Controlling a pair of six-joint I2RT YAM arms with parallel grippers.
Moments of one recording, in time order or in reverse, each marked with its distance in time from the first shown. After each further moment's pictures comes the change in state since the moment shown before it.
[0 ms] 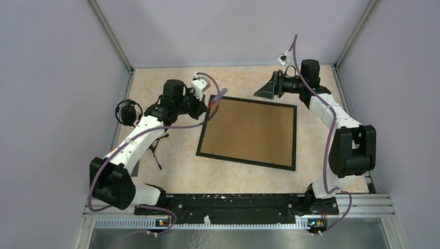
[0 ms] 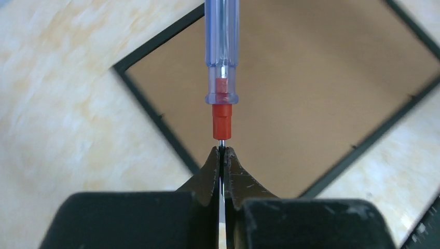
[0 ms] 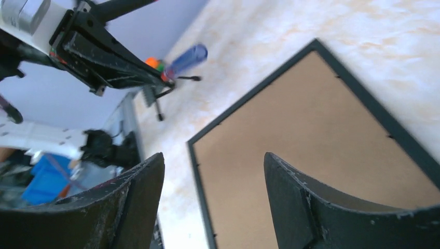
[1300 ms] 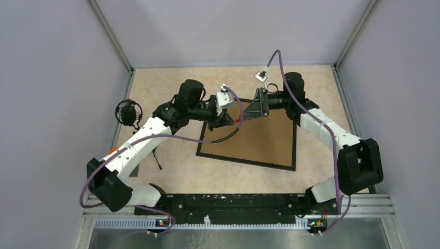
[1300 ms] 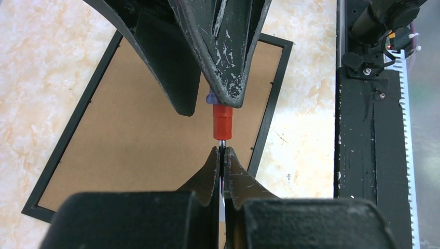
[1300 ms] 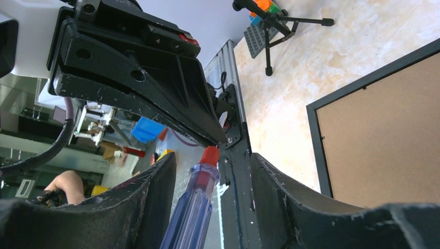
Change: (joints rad) left arm -0.289 -0.036 0.159 -0.165 0.360 0.239; right arm 0.235 -0.175 -0.200 0.194 -0.195 0.388
